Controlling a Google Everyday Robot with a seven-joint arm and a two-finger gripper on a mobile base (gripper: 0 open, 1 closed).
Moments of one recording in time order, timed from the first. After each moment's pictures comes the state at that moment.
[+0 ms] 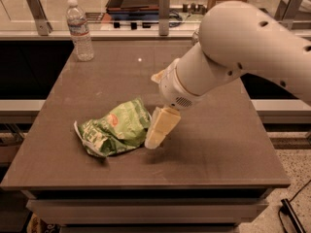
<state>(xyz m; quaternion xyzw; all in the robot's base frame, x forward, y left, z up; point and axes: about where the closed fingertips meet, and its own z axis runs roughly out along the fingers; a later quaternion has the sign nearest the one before) 0.487 0.004 0.864 -0.66 0.68 0.11 0.29</state>
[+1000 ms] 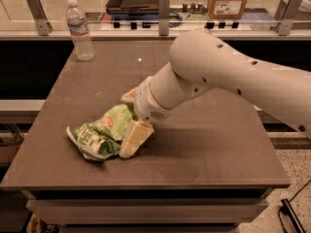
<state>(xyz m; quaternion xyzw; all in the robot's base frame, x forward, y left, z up) 0.481 0.072 0.820 -0.69 0.63 0.18 0.29</state>
